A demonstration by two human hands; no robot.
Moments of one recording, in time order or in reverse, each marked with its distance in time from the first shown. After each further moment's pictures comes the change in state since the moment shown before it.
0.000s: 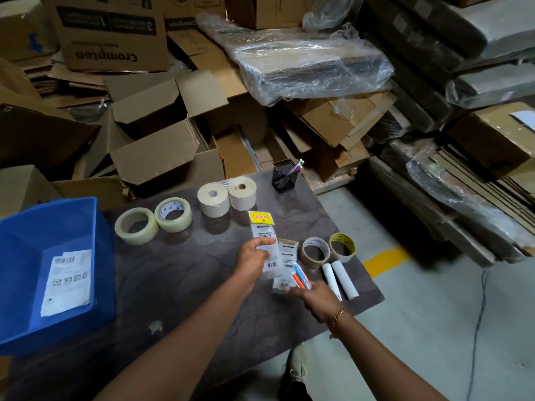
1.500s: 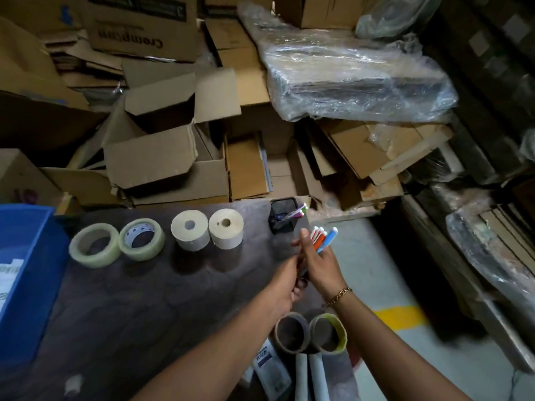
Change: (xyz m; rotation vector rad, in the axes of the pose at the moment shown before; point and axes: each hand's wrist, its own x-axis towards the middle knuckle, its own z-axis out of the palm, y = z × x) left_hand 0.139 0.073 0.164 -0.325 -0.029 -0.349; right_hand 0.186 -0.159 -0.116 0.102 0.026 -0.373
